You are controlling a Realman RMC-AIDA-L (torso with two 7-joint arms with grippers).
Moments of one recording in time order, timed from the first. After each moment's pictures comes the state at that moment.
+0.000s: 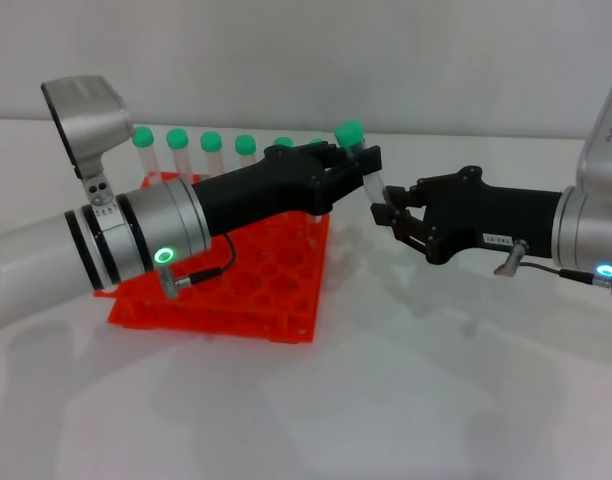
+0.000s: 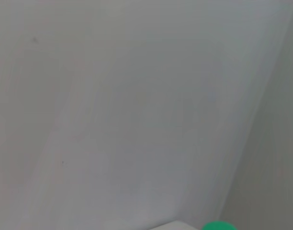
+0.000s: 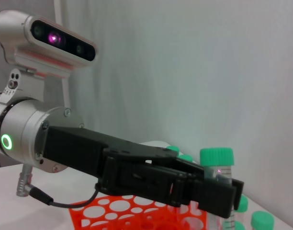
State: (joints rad) left arm -0.68 -2.04 1.36 0.37 1.02 1.21 -1.29; right arm 0.44 2.02 -1.54 -1.11 1.61 0.92 -1.53
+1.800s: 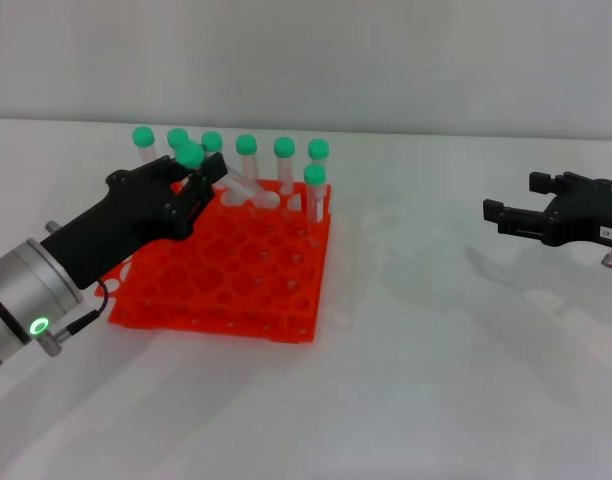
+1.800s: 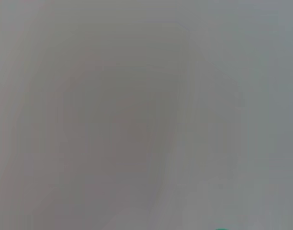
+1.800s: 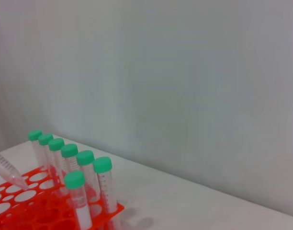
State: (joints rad) left arm -0.30 -2.08 1.28 0.63 0.93 1.17 -1.07; right arm 0.39 2.01 -1.30 -0.94 1.60 0.89 -1.49
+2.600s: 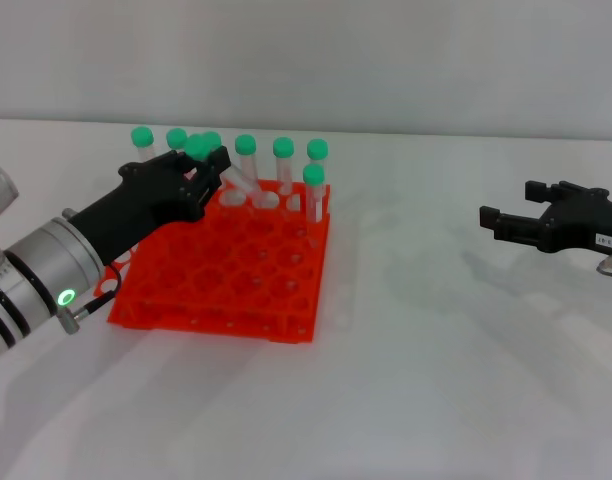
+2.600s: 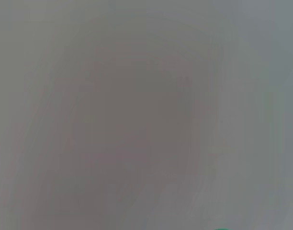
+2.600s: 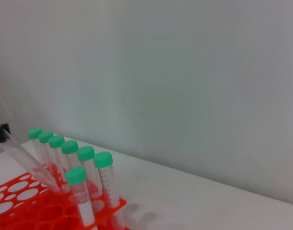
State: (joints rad) left arm -0.39 -2.08 1.28 0.56 0.93 1.01 -1.07; right arm 0.39 2.01 -1.30 -0.92 1.61 0.89 -1.48
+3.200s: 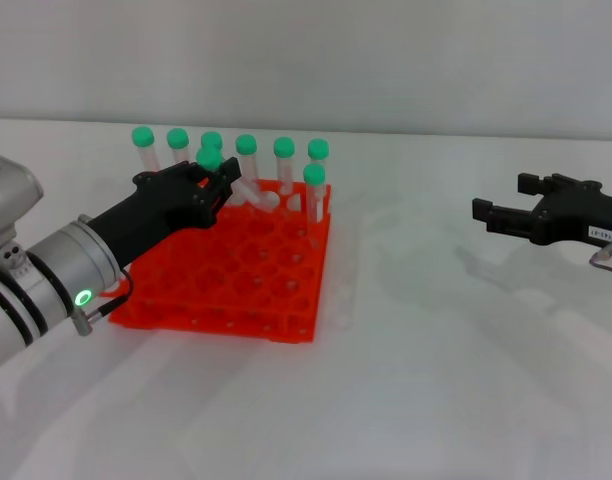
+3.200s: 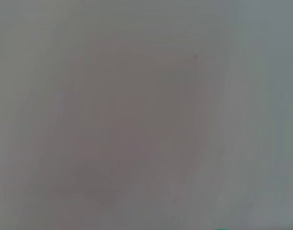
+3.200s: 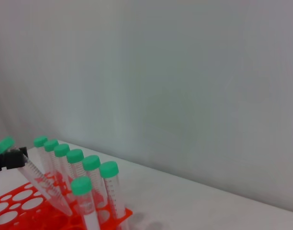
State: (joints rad) left arm -0.44 -2.08 1.28 0.49 0.93 0.98 -1.06; right arm 0.40 2.02 -1.30 -0.92 1.63 0.89 -1.48
